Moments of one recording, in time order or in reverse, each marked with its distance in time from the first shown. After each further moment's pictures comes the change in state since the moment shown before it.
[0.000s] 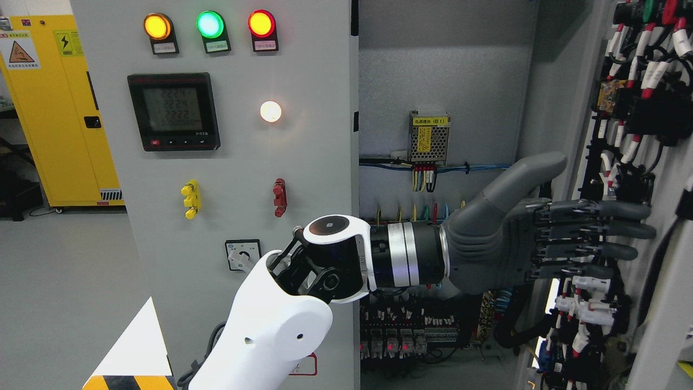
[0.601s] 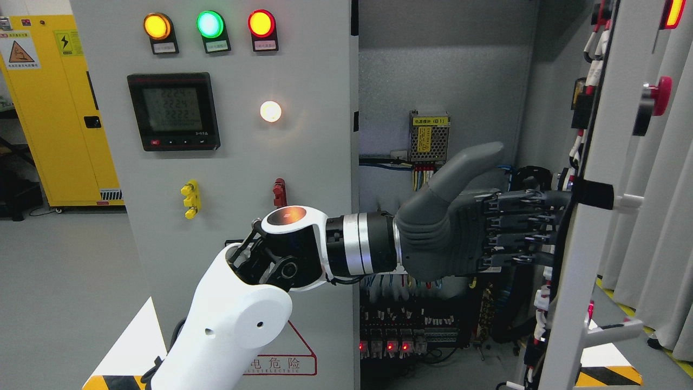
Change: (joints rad) left arm 0.002 0.104 0.036 -0.017 0.012 0.011 -0.071; right arm 0.000 0.000 0.000 0.003 0.000 0.000 -0.004
